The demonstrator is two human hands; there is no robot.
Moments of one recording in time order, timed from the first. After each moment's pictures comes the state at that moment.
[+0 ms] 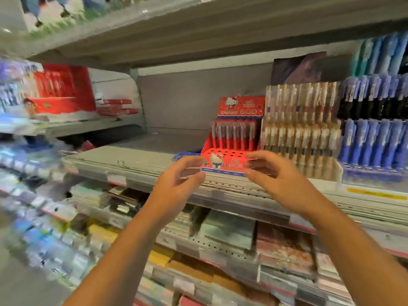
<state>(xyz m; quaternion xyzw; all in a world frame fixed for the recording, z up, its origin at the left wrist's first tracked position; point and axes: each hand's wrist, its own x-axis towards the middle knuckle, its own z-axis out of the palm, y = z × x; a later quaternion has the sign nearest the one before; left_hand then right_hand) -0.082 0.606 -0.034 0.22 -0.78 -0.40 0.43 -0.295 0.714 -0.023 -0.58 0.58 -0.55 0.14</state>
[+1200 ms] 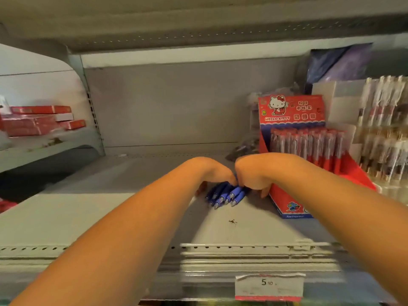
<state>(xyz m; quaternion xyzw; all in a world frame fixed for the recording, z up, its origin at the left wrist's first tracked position) -0.178 0.279 0.019 0.31 -0.91 -0.25 -0.14 -0.248 0.379 0.019 -0.41 0.91 -0.08 0.08</state>
